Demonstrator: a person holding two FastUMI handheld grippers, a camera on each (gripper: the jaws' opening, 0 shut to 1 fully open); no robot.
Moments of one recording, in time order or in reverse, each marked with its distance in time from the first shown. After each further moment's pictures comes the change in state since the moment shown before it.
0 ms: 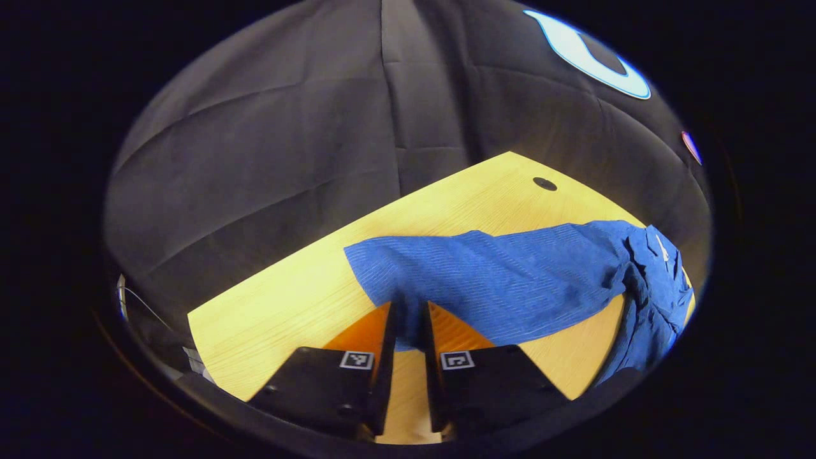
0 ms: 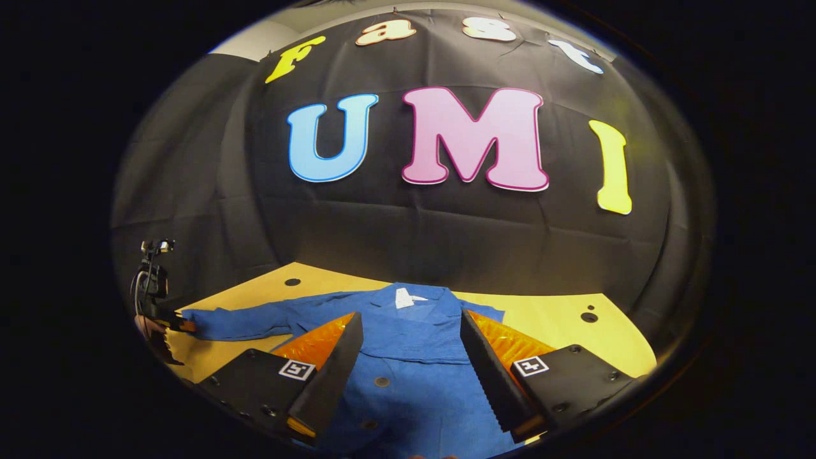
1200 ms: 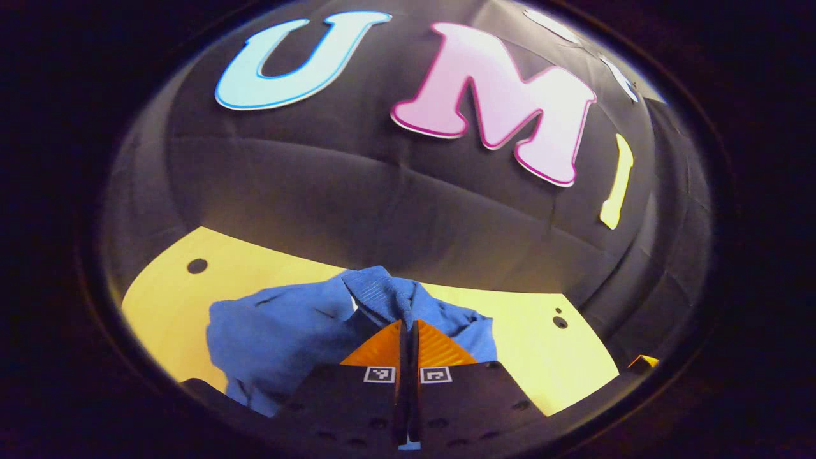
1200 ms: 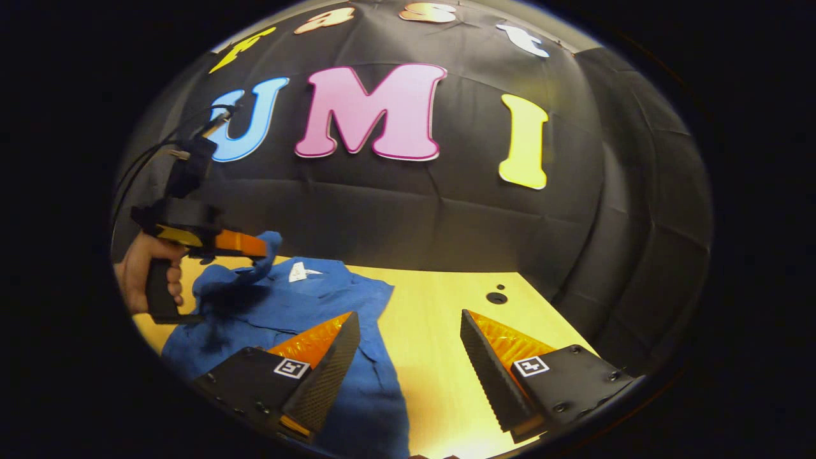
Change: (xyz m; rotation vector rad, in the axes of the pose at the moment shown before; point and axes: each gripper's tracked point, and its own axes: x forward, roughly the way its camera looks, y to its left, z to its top) left arm -0.166 -0.497 0.006 0.406 -0.211 -0.830; right arm -0.030 -0.178 -0.036 0.010 0.098 -0.326
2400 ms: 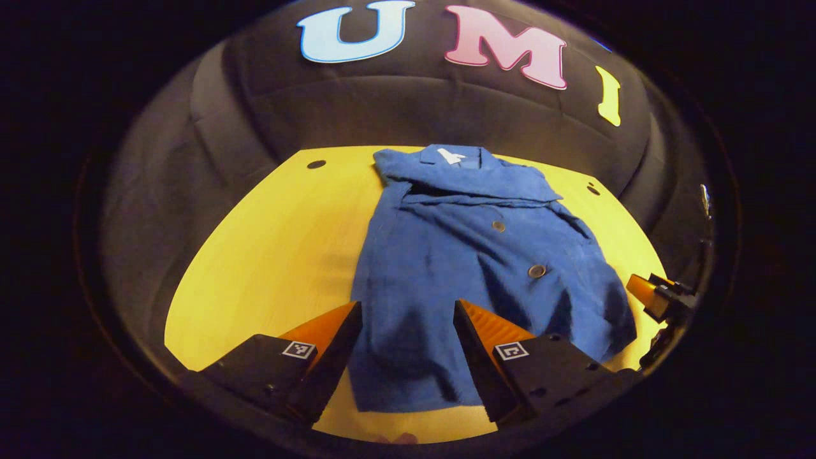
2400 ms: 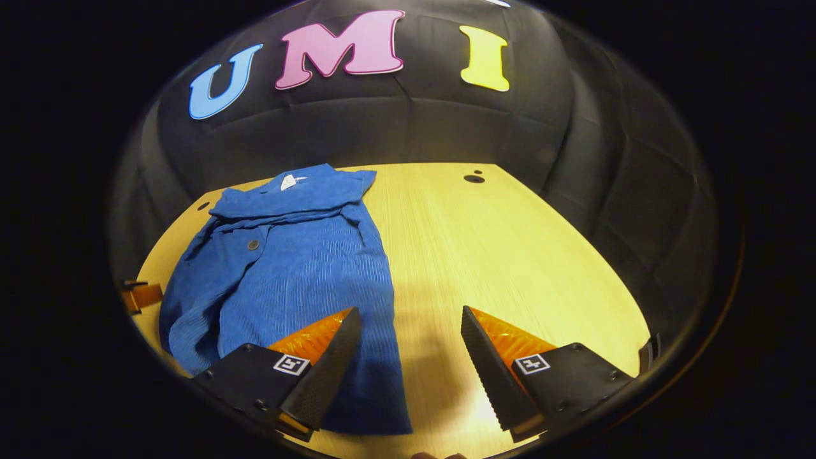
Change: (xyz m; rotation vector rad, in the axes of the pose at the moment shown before) left arm -0.299 0.142 -0.225 0.060 0.377 0.309; right arm -0.116 -0.001 -0.156 0.106 0.402 -0.023
